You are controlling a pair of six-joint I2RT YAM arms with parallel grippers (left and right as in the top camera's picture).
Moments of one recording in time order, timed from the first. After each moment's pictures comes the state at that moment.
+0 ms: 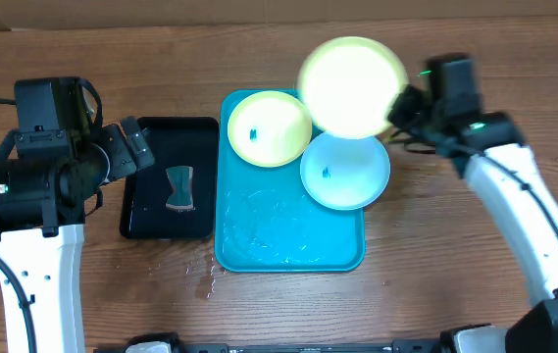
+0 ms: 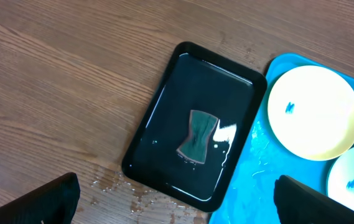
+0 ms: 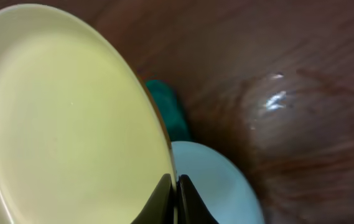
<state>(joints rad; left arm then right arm) 0.08 1.30 1.62 -1.31 -0.13 -0.32 0.15 1.55 1.30 -0.66 -0.06 0.71</state>
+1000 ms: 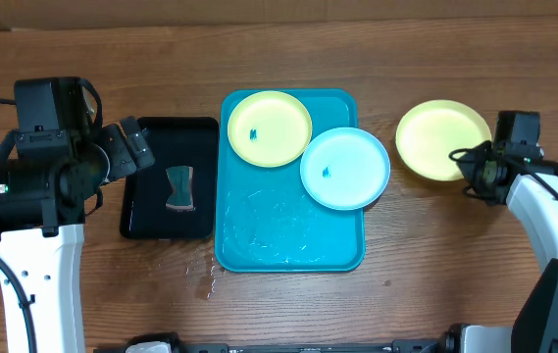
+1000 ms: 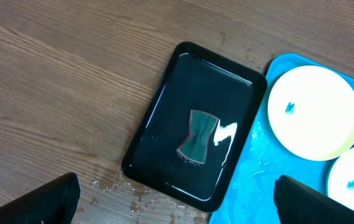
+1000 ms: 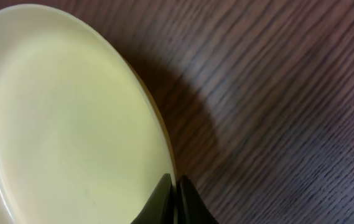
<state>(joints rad) 0.08 1.30 1.62 -1.31 -0.13 -0.32 -0.20 1.56 0.93 -0.52 0.06 0.80</state>
